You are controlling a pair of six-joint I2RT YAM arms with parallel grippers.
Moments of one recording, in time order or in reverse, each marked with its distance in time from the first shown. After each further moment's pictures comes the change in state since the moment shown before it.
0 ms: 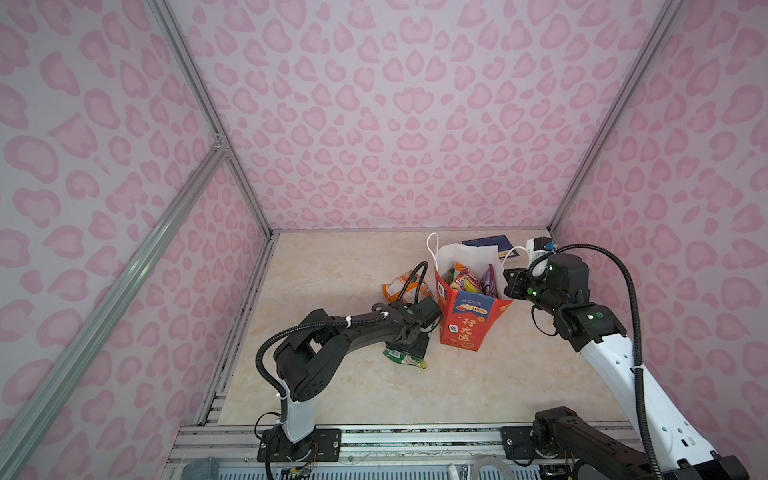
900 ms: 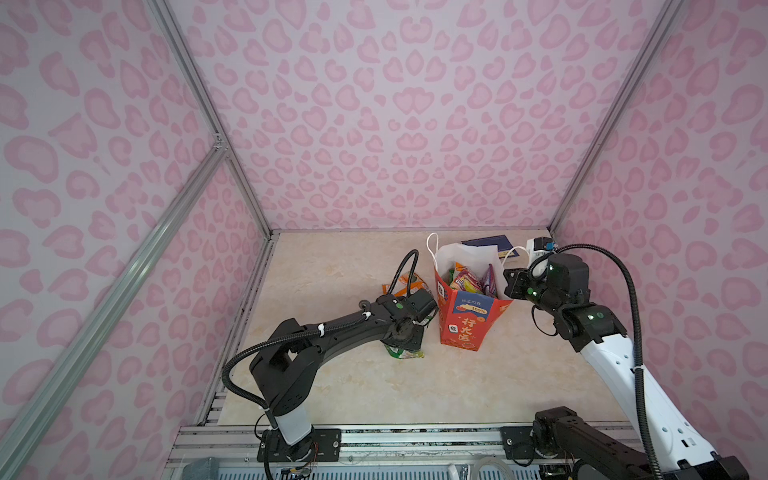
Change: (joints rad) left arm 0.005 -0.164 0.021 -0.108 -0.005 -0.064; right arm 0.000 -0.003 0.000 0.000 0.000 -0.001
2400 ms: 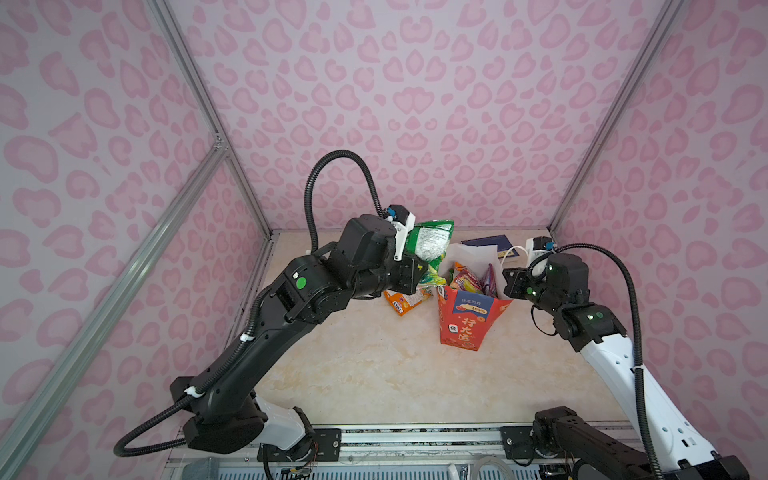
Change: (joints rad) left arm -0.020 -0.247 0.754 -0.205 0.066 0.142; right arm 0.006 0.000 0.000 0.007 0.000 0.003
